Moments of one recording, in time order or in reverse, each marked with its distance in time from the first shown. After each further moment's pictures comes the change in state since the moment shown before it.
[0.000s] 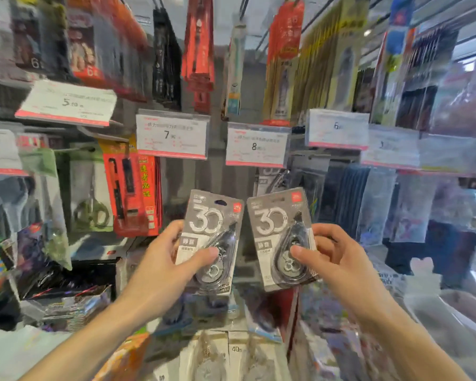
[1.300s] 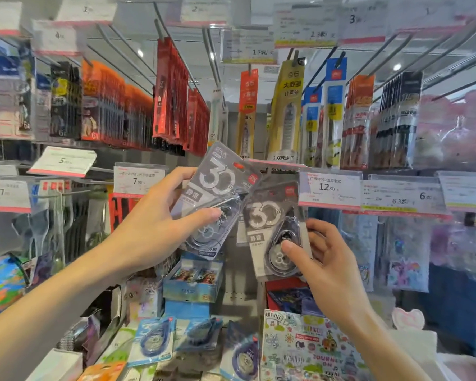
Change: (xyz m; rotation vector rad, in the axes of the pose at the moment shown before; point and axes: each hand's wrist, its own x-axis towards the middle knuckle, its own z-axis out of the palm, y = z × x) left_hand 0.028 0.144 0.050 0.346 0.028 0.346; right_hand 0.041 -0.014 -0.060 0.038 0.006 -0.338
